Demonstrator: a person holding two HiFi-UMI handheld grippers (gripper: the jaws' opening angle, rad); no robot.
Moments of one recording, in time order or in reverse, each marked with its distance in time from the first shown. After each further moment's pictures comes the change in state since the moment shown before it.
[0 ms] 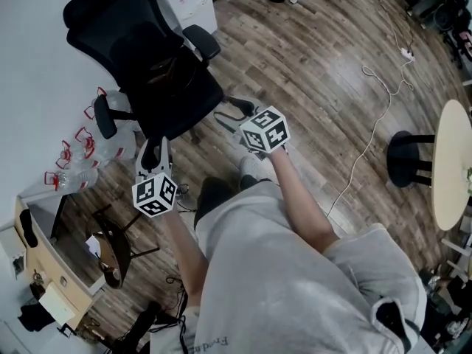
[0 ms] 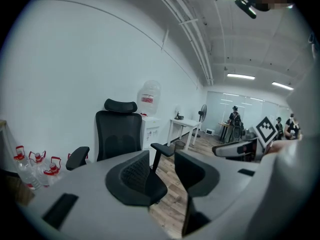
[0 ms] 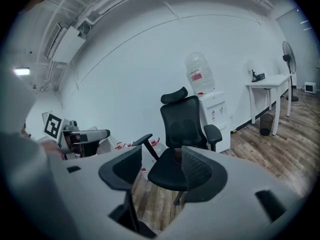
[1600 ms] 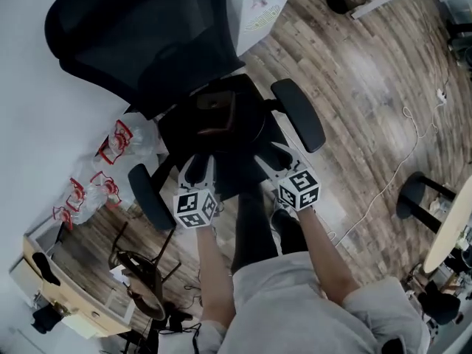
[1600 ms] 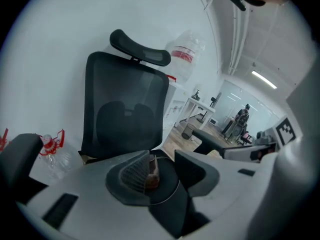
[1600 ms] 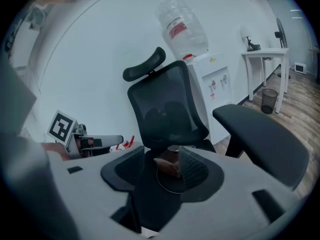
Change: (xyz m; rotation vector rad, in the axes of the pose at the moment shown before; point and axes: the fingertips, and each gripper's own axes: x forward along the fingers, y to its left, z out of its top) left arm 0.387 0.265 -0.076 -0.210 0.328 -0.068; right arm 0.390 -0.154 0.017 0.187 0.180 -0.141
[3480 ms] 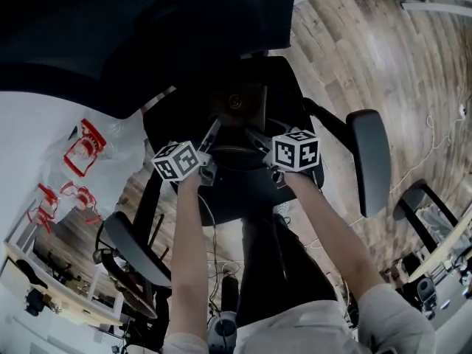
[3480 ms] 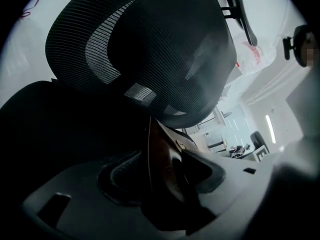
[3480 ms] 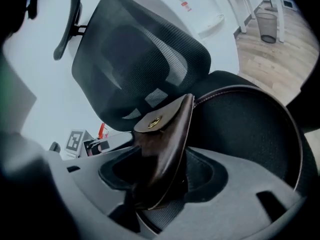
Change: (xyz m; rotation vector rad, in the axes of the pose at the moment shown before) left arm 0.259 0.172 -0.145 -0.468 0.201 -0.177; right arm 0.290 -0.103 -0.143 0.399 0.356 0.077
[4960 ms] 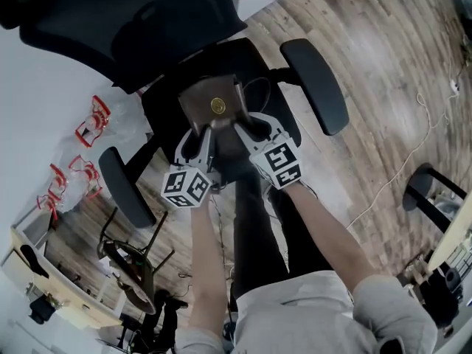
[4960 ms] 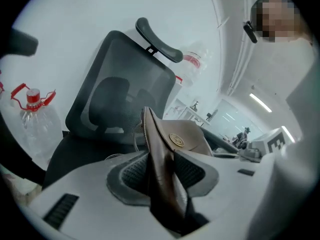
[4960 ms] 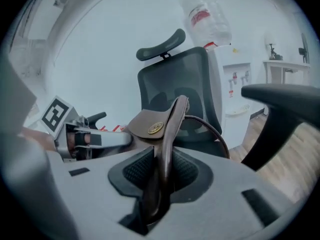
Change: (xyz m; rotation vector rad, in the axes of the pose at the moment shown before) left arm -0.157 -0.188 -0.057 0.330 -0.318 0.013; right arm -0.187 0.111 -0.042 -0.635 -0.329 -0.068
